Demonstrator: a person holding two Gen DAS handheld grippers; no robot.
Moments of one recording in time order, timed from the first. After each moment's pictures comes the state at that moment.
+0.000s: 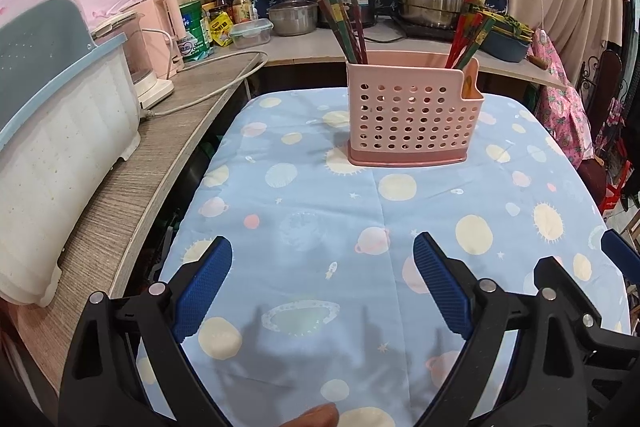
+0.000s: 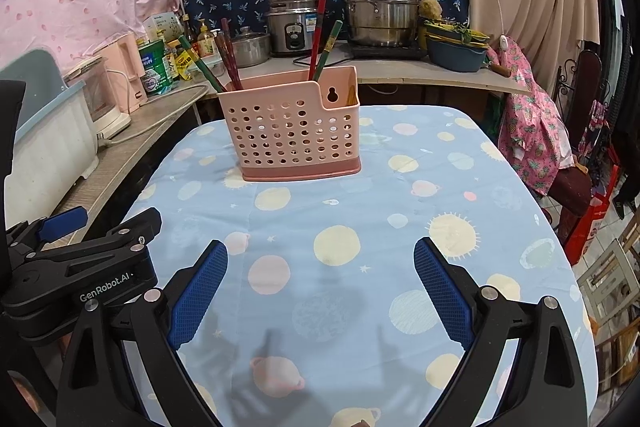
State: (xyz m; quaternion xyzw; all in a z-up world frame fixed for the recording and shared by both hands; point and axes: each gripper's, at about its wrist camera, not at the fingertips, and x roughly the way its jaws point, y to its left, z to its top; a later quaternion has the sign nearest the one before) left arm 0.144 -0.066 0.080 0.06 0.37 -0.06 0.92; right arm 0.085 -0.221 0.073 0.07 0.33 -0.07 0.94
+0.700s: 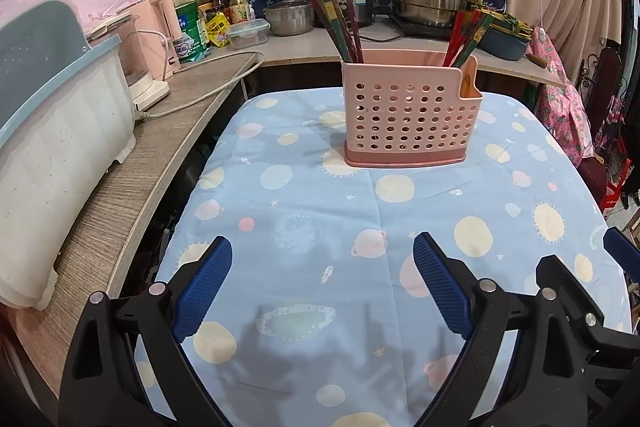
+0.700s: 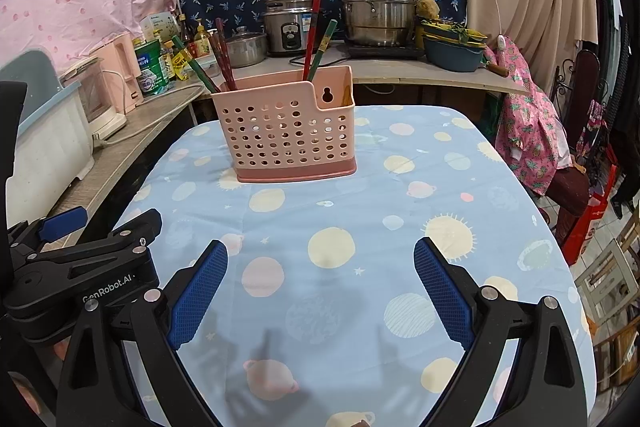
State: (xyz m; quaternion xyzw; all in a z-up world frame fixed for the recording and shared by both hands) left arm 0.149 -0.071 0.077 0.06 0.37 -0.06 0.92; right arm 0.085 -0.226 0.072 0.07 0.33 -0.08 0.94
